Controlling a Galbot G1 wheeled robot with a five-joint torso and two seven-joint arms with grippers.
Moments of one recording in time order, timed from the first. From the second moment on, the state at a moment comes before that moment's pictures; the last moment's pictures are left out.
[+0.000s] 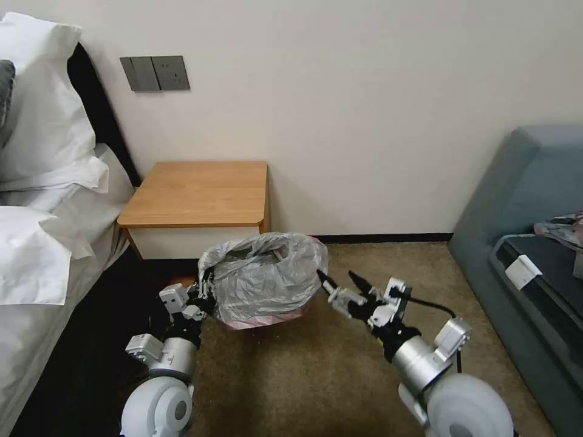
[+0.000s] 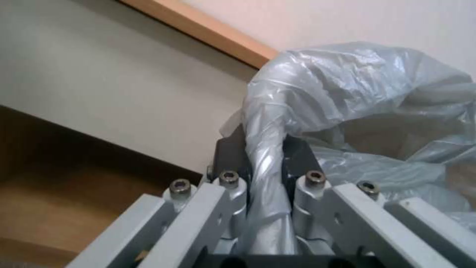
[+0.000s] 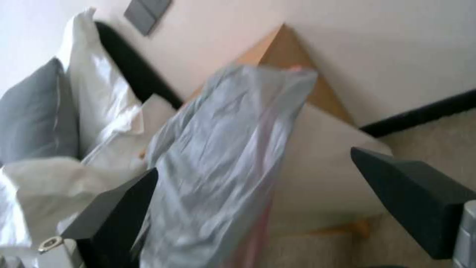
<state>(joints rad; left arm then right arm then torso) 1.51 -1.38 -0.51 -2.08 -0.61 0.00 -0.04 -1.54 0.99 0.26 2.34 0.96 -0.15 0.08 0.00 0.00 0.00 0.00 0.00</state>
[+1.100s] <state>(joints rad) 1.51 -1.39 -0.51 -2.08 -0.59 0.00 -0.03 -1.49 1.03 0.17 2.21 0.93 -0.15 -0.03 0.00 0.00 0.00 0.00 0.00</state>
